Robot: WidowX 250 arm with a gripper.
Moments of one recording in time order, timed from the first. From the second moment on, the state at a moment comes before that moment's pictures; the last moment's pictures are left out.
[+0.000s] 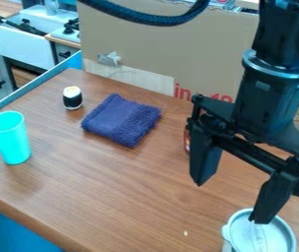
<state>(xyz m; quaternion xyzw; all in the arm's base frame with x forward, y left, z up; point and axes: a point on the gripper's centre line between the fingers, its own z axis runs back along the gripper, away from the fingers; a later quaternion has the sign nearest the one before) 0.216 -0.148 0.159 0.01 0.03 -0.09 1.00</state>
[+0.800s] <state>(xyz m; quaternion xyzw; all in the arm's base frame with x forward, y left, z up) 0.215 -0.240 0.120 0.00 -0.02 -0.12 0.99</state>
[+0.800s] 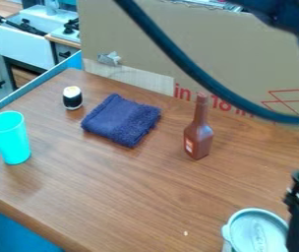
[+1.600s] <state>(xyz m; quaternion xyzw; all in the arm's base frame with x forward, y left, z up) 0.251 -0.247 0.063 -0.01 0.01 -0.09 1.00</state>
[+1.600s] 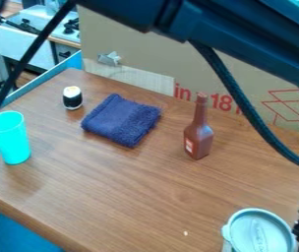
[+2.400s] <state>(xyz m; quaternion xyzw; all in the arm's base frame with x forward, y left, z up) 0.240 -0.142 0.037 0.05 0.10 0.01 0.99</state>
